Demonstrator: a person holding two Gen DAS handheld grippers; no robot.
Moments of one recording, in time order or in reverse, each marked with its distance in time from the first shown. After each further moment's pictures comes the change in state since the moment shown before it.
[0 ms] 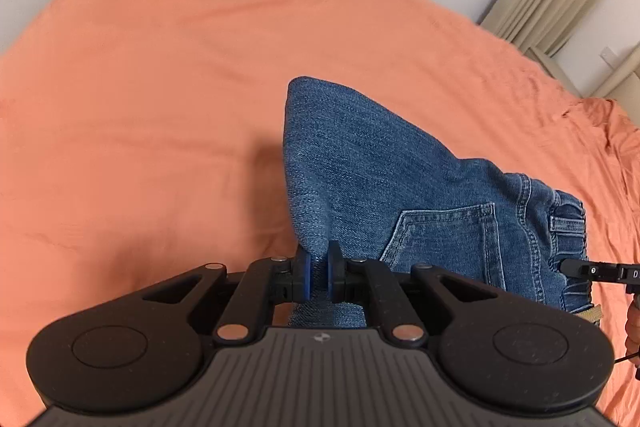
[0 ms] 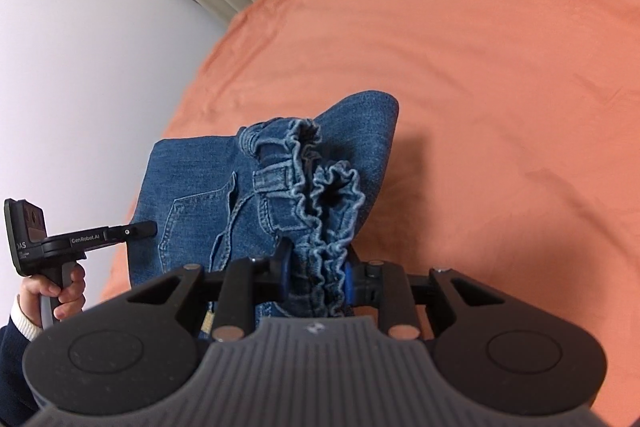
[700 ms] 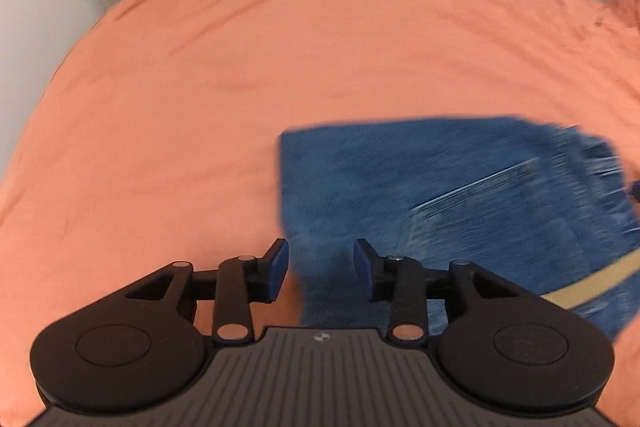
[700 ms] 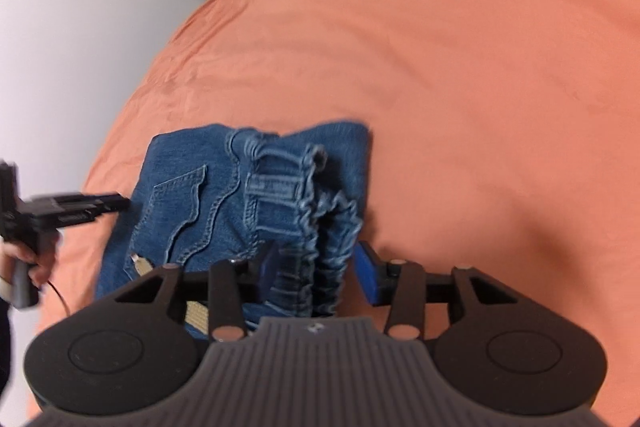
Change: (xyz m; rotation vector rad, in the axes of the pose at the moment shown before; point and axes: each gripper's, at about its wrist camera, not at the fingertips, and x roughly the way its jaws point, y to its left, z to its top) left arm 0.030 -0.075 0.012 0.294 0.019 0.206; right arm 0.024 -0.027 0.022 -0.119 0.028 -0.090
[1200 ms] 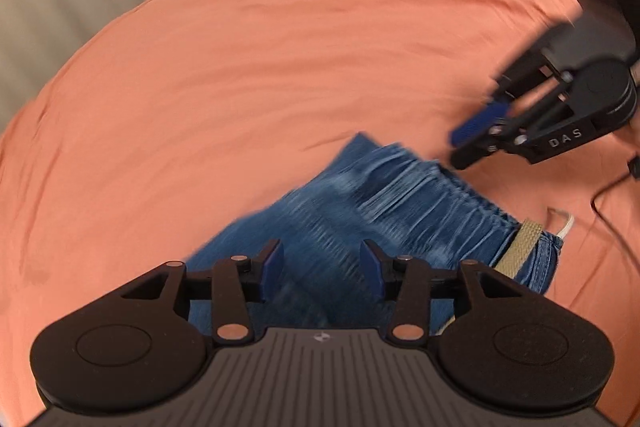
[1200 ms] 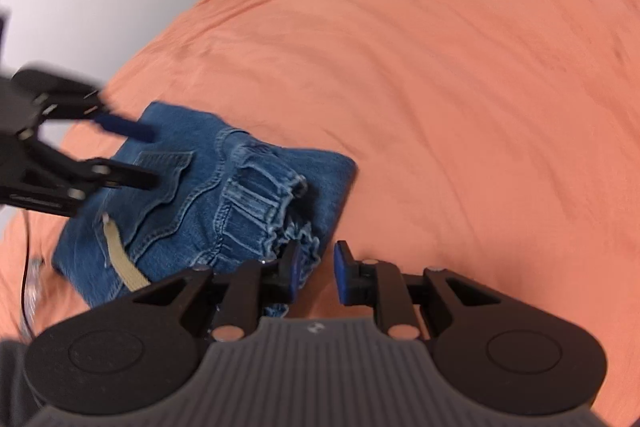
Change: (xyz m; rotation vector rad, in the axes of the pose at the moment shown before) left arm 0.012 -0.204 0.061 0.623 0.025 -0.186; right arm -0.009 -0.005 0.018 -0.347 0.031 -0.015
